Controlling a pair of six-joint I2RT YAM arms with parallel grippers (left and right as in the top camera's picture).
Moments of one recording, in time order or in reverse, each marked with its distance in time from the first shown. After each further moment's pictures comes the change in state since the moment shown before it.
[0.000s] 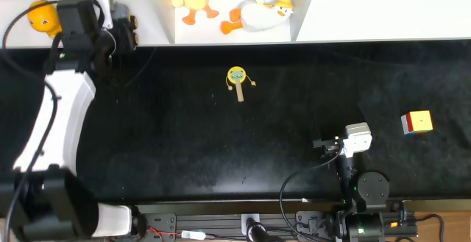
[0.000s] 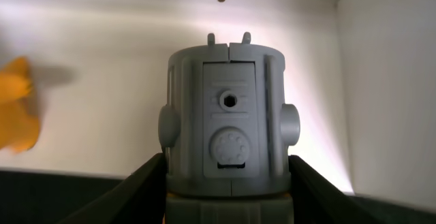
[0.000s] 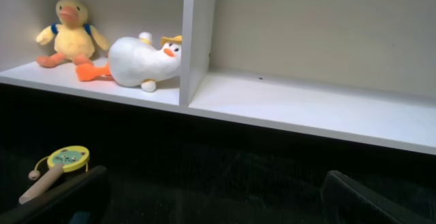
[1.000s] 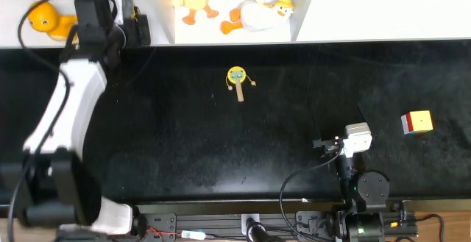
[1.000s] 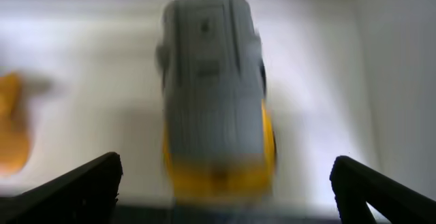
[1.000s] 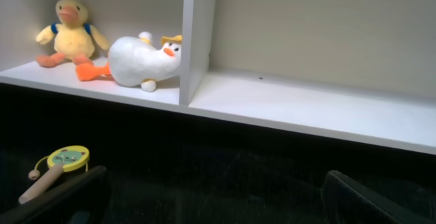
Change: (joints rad) left arm -0.048 -0.014 -0.064 0.068 -0.100 0.055; right arm 0.000 0.000 0.000 -0.001 0.000 0.000
